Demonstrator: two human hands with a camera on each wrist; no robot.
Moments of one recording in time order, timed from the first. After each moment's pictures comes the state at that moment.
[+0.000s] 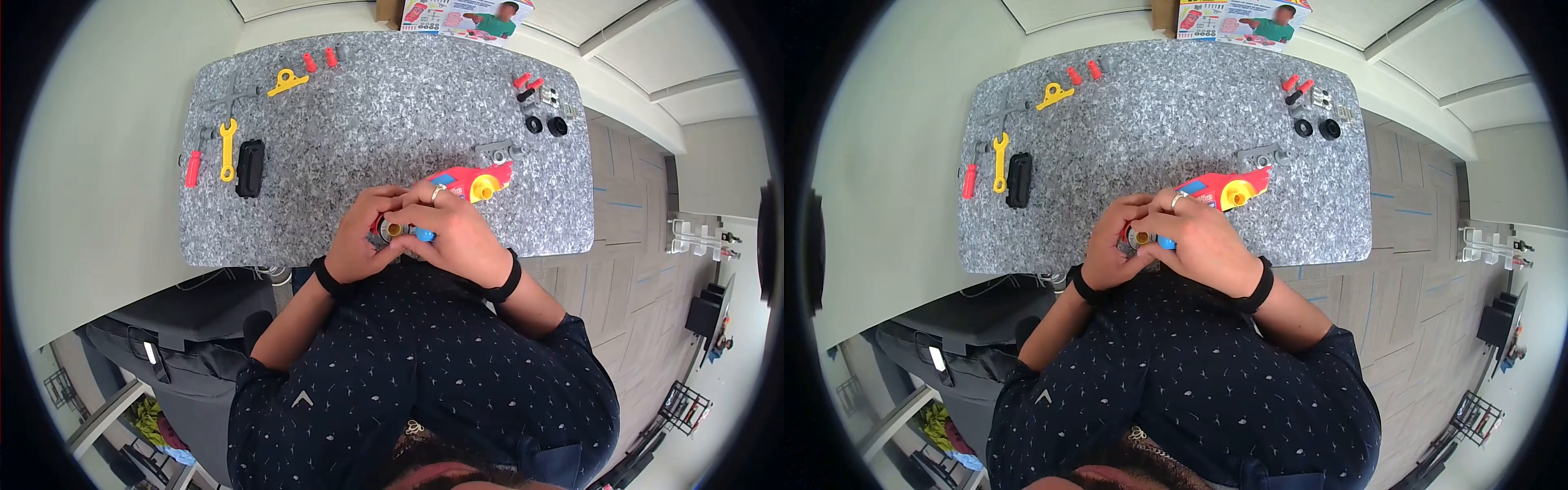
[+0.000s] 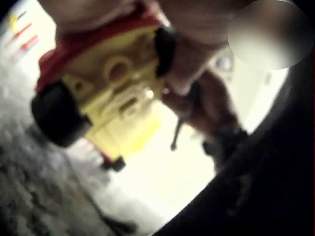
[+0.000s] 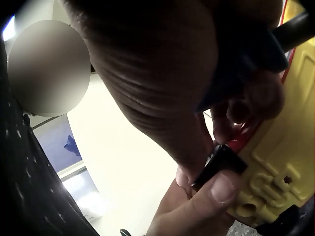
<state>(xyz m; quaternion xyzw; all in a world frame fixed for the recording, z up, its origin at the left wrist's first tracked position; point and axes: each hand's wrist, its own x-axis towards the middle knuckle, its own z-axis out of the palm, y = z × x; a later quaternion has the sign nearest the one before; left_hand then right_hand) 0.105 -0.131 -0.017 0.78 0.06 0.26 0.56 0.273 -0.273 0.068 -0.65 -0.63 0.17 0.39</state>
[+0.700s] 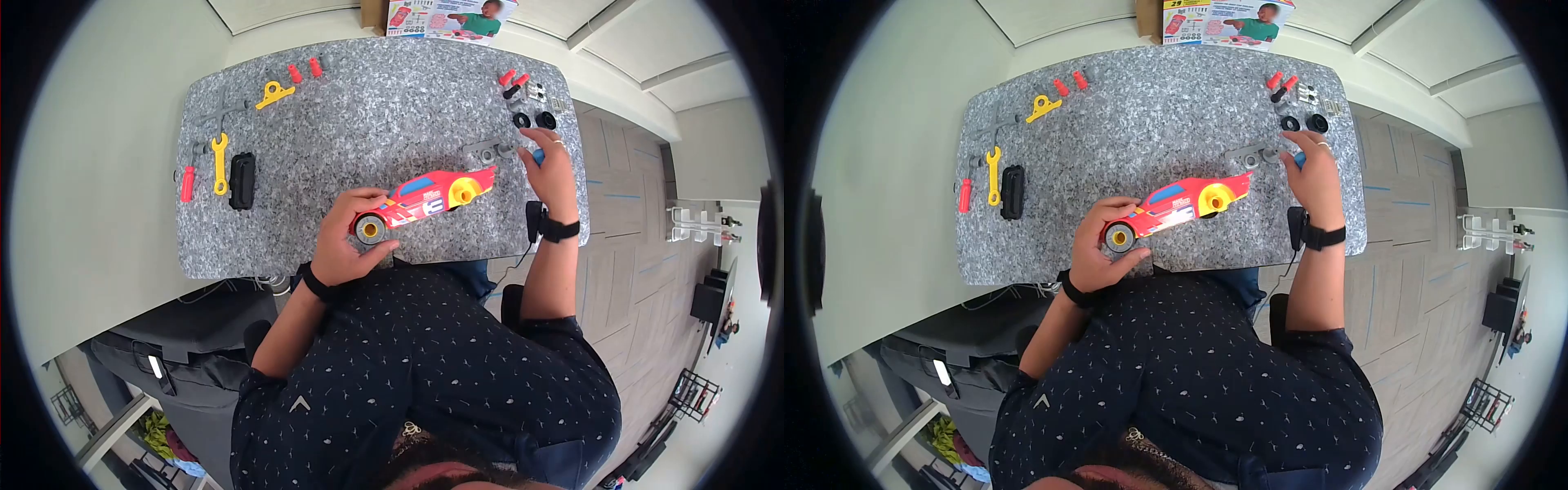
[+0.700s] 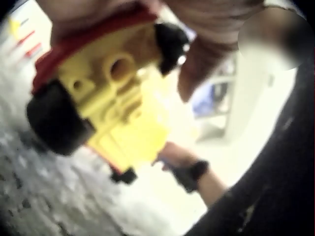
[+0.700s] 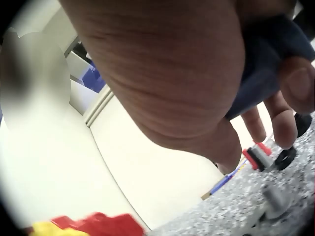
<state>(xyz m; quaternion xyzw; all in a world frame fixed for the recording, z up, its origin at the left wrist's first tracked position) 0.103 -0.122 -0.013 0.78 0.06 0.27 0.55 0.454 -0.351 0.027 -0.86 -0.42 -0.05 0.28</state>
